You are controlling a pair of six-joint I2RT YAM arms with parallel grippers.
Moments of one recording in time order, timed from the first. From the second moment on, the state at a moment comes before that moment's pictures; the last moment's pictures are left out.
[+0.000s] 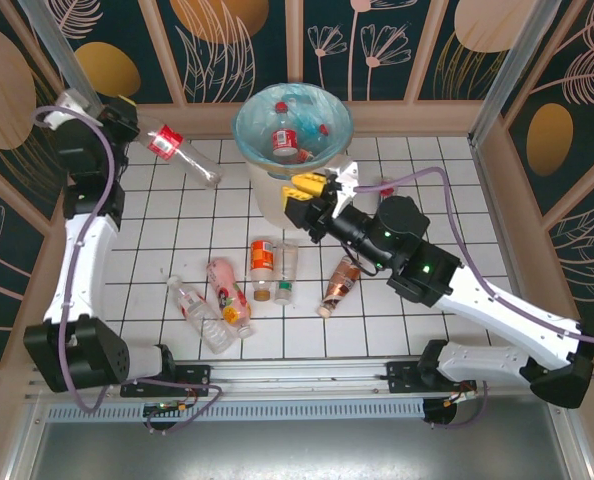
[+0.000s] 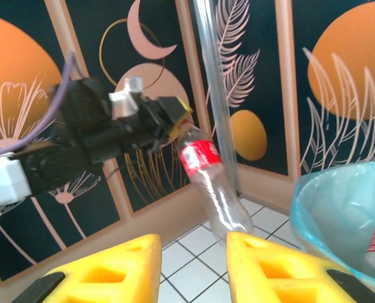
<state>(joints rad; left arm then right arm) 0.13 1.31 1.30 0.06 0.09 -0.76 1.03 1.06 1.12 0.09 0.09 0.16</state>
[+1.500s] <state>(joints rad) -0.51 2.04 2.09 -0.04 0.02 -0.33 0.66 1.16 1.30 -0.37 0.05 0.34</state>
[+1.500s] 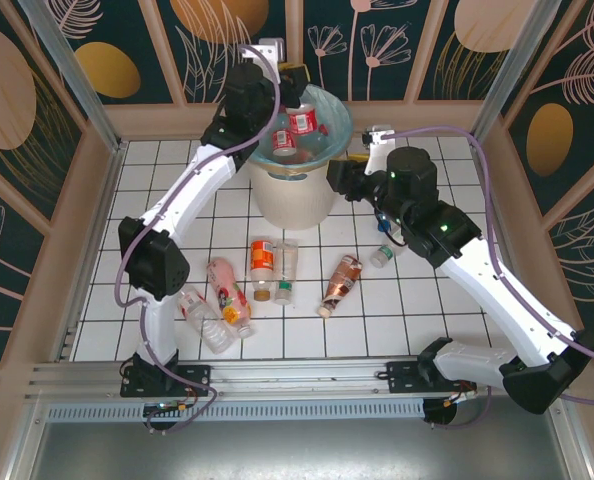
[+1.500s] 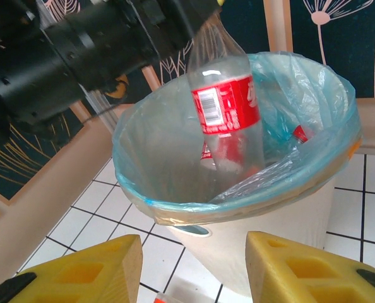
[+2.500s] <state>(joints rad) -0.52 1.89 1.61 0.14 0.21 -0.09 0.66 1.12 1.21 -0.35 0.05 0.37</state>
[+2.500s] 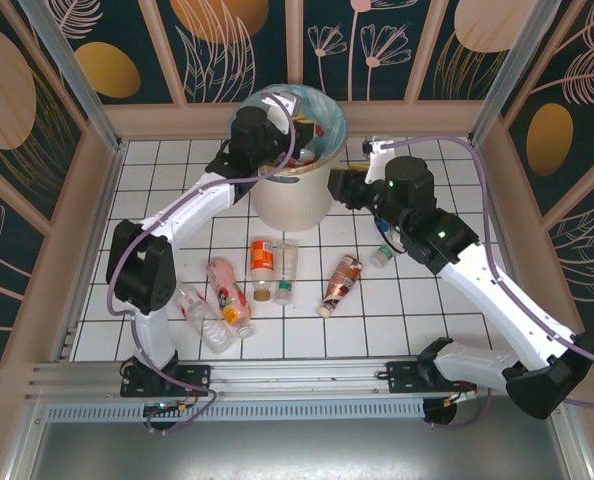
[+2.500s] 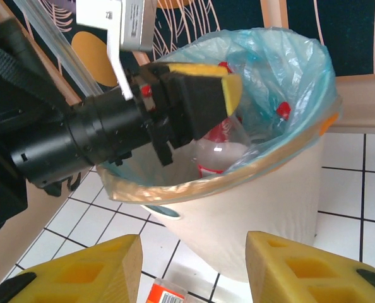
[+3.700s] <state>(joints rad) -0.52 1.75 1.69 -0.11 0.22 -0.09 0.66 1.08 1.18 -0.34 0.04 0.39</state>
